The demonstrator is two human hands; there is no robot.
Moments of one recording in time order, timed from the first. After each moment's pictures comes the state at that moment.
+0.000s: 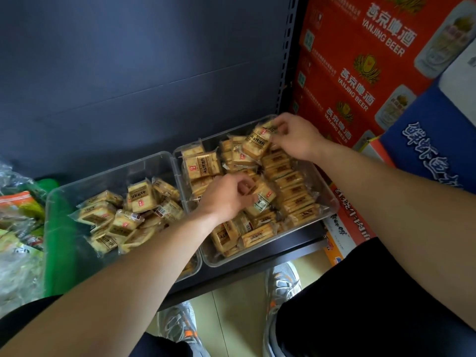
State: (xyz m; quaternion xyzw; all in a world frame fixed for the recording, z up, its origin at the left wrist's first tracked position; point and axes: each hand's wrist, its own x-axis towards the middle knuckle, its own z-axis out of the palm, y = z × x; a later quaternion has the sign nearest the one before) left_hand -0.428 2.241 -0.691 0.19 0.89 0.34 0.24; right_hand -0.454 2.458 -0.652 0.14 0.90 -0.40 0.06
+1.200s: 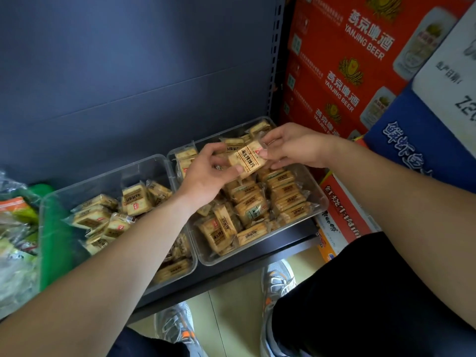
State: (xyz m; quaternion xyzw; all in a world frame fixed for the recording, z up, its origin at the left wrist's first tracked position) left_hand -0.445 2.234 -0.657 0.09 0.81 0.54 0.21; right_hand -0.426 2.466 -0.623 0.09 0.79 -0.56 0.24
